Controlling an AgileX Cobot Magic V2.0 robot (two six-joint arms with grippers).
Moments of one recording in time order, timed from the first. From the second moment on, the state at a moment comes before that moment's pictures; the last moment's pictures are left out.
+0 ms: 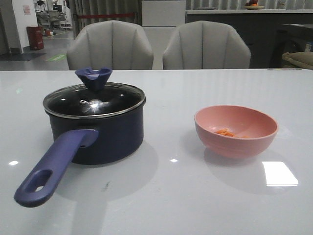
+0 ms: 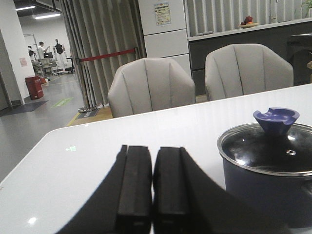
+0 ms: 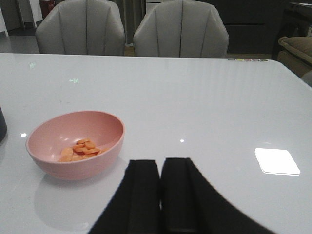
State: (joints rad) left arm -0.11 0.00 0.00 -0.04 -0.02 0.16; right arm 0.10 -0.01 0.03 0.05 0.13 0.02
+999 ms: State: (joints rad) left arm -0.11 0.00 0.00 -0.04 -0.08 0.16; right arm 0.10 -0.01 0.03 0.05 0.13 0.02
